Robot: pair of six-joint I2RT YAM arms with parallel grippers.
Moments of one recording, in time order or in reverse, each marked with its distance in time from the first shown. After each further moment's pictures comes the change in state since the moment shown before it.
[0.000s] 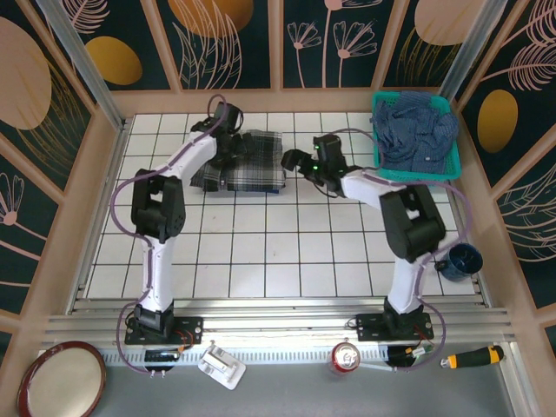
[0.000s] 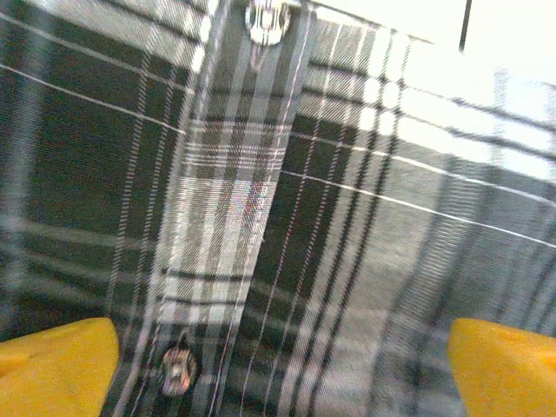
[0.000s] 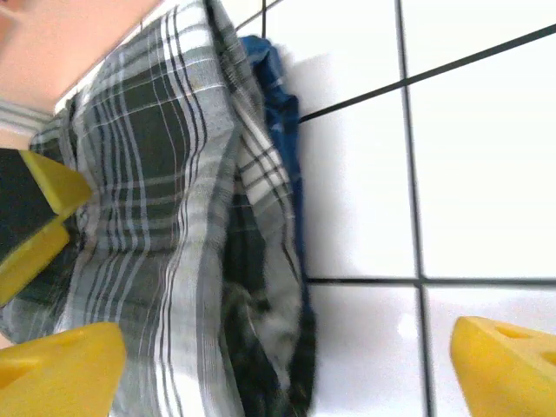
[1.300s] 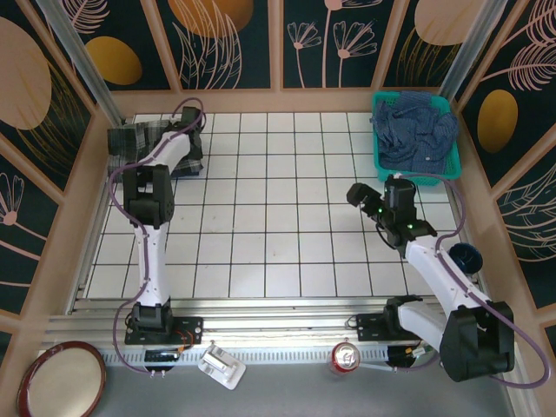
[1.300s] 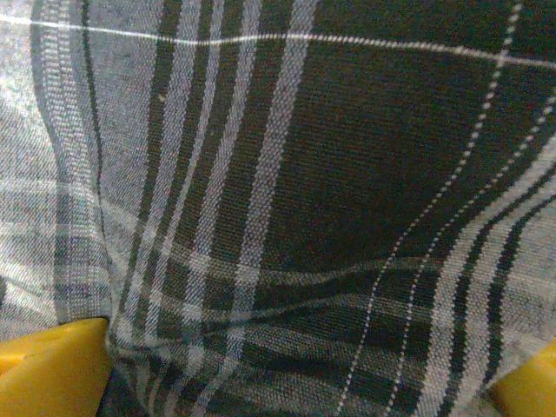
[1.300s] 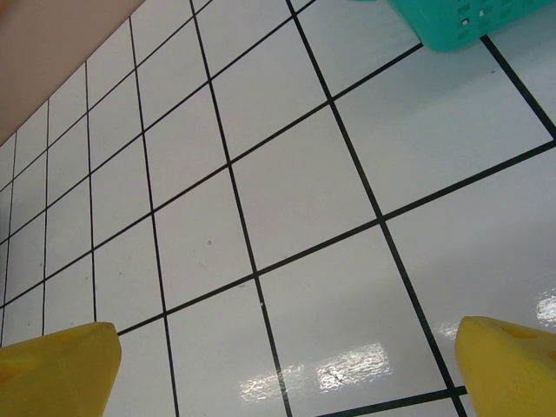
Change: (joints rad) left arm 0.247 0.220 0.103 0.042 -0.483 0.360; right arm -0.246 -0.805 -0.559 -0.272 0.162 -0.065
